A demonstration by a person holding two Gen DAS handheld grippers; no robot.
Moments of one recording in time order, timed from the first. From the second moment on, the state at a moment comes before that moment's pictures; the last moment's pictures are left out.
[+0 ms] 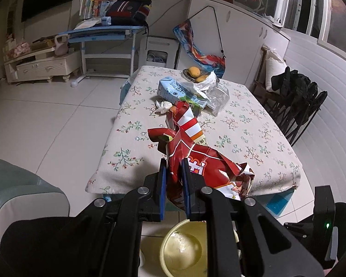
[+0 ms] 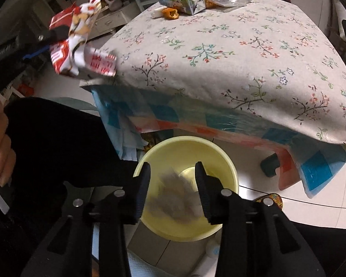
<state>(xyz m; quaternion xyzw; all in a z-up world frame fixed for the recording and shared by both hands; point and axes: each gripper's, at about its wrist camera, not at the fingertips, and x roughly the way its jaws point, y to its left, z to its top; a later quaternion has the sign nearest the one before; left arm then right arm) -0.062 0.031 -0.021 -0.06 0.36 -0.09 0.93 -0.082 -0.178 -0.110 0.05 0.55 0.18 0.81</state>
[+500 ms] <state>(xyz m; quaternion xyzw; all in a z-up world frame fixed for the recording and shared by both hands) -0.091 0.013 -0.037 -0.03 0.39 -0.12 0.91 -0.091 -0.215 -0.063 0.12 0.43 0.13 0.89</state>
